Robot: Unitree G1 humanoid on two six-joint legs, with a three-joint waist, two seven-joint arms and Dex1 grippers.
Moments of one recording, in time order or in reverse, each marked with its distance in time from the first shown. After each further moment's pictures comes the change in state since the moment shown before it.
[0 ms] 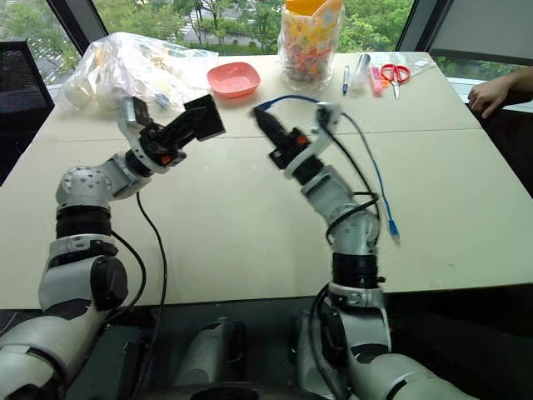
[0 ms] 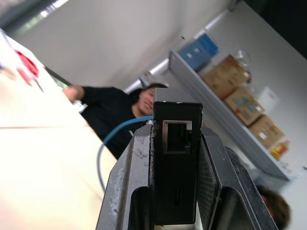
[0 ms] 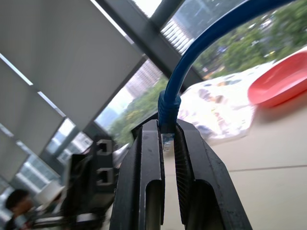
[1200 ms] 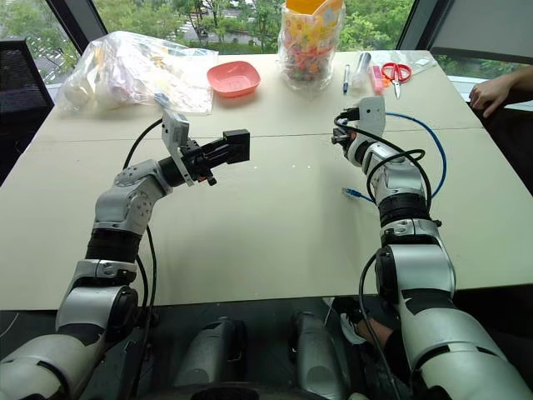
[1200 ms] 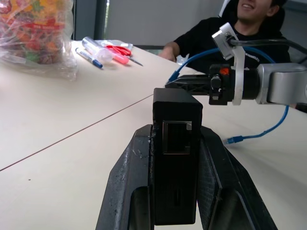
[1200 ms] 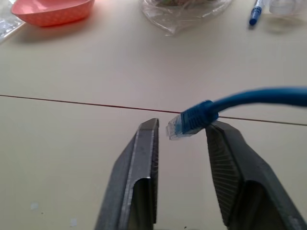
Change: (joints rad) left arm 0.142 -0.140 -0.387 -0.238 0.435 -0.632 0.152; right arm -0.300 -0.280 0.158 0.856 -0.640 -0.279 0.004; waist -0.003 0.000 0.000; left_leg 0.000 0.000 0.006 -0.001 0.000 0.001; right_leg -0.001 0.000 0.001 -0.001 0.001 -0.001
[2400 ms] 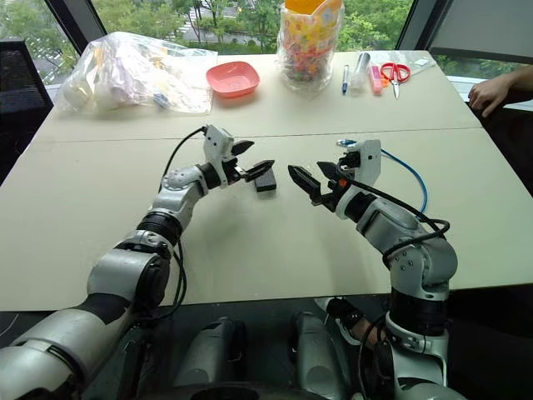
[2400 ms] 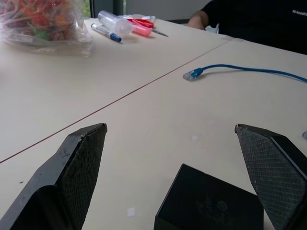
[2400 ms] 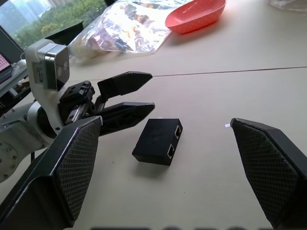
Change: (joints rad) left arm -0.152 -0.101 -0.008 0.515 0.219 -0.429 0.032; right arm 0.649 0.114 -0.134 -1.311 0.458 0.632 0.044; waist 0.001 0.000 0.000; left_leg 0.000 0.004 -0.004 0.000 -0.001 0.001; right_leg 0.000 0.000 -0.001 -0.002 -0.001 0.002
